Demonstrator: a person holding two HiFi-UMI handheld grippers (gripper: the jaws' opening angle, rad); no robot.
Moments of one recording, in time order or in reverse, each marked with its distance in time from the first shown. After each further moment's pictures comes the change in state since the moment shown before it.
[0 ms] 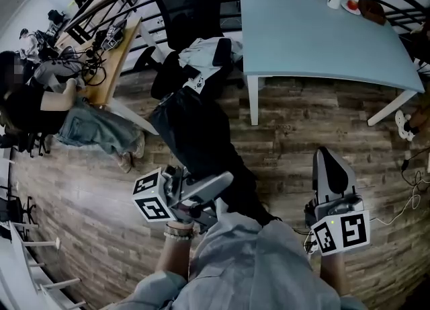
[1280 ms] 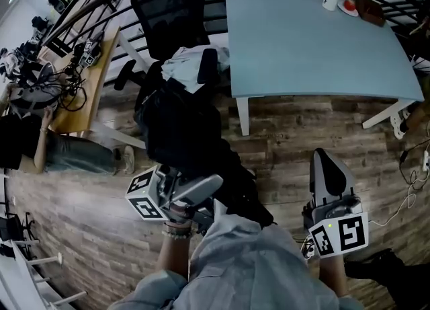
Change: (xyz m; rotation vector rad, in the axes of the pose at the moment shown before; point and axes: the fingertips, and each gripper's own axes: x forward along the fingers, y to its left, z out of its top) left arm 0.066 0.099 0.078 -0.071 -0.055 -0.144; right arm 0.116 -0.062 0.004 -0.013 0.048 -0.041
